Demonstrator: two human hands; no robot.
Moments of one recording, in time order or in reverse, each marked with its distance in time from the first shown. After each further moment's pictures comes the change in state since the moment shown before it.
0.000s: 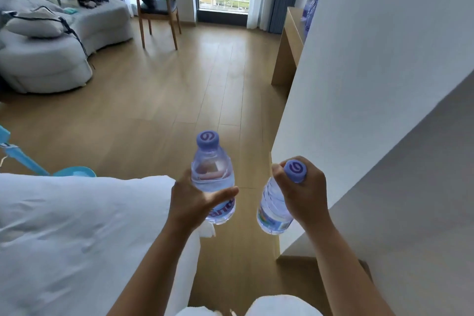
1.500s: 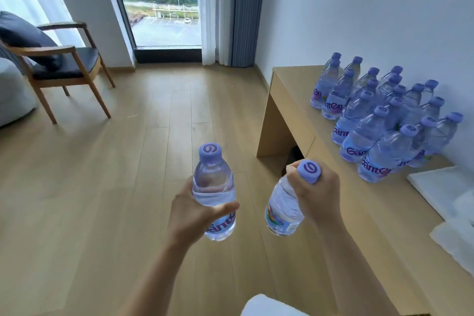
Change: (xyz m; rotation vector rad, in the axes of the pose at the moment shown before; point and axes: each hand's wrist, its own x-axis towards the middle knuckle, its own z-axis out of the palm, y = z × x) left_hand 1.071 -0.067 0.168 -0.097 -0.209 -0.182; right_hand 0.976 0.263 0.298 -0.050 0.292 0.171
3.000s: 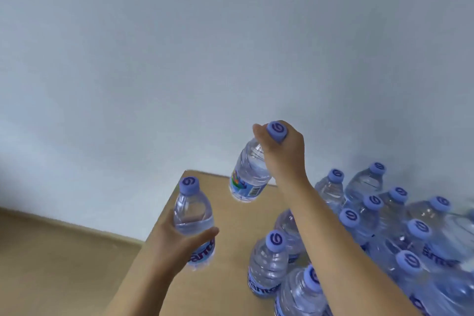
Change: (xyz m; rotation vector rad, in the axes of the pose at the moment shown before) left_hand 0.768 0.185 0.489 0.140 -1.054 0.297; right_hand 0.735 0.174 -0.021 -0.151 1.065 0.112
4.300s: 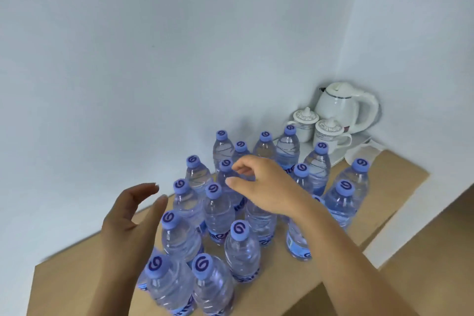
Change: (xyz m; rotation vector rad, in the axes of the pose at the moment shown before) left_hand -0.017 0.124 0.123 -0.071 -0.433 0.505; right_hand -0.093 -0.021 -0.202 -0.633 -0.032 0.400
